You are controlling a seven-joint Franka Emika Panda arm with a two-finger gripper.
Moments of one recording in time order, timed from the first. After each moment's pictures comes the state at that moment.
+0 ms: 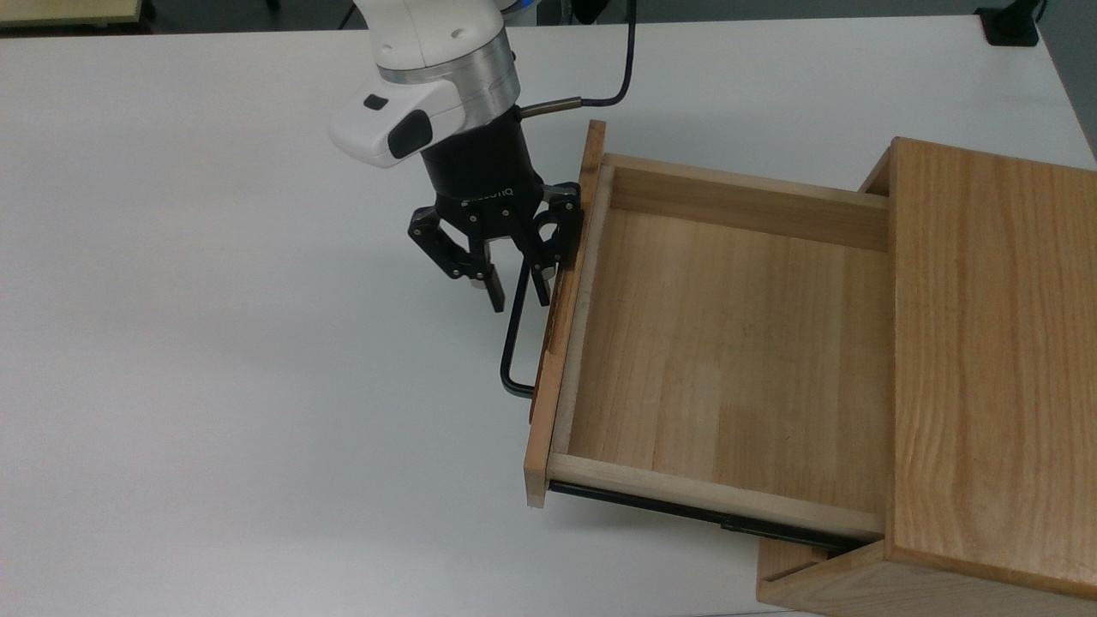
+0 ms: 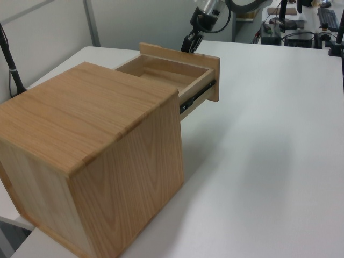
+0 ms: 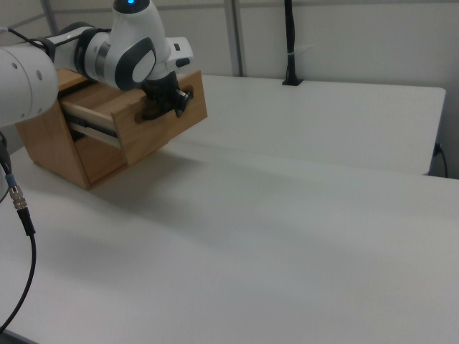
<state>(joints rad) -0.09 0.37 0.20 -1.43 0.18 2.25 -0.03</state>
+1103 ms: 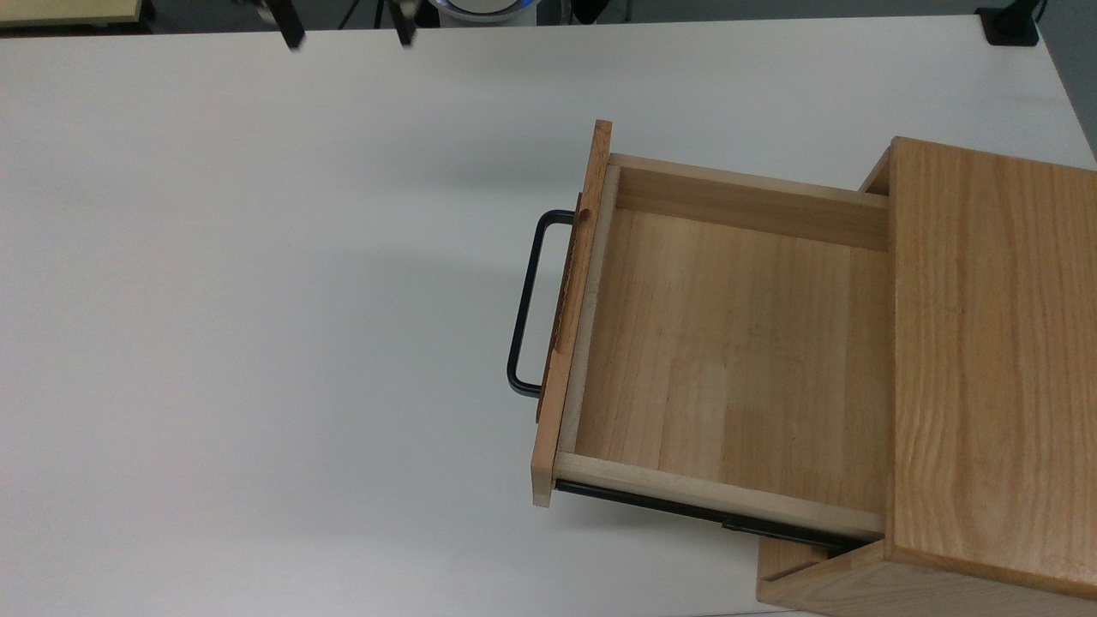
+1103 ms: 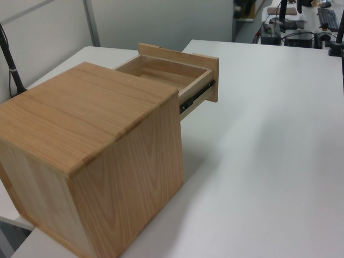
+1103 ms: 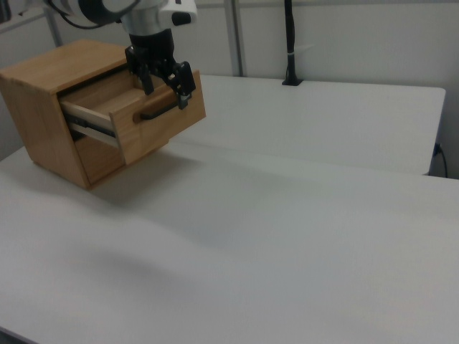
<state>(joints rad) -0.18 0.07 0.04 -1.42 0.17 1.66 -0.03</state>
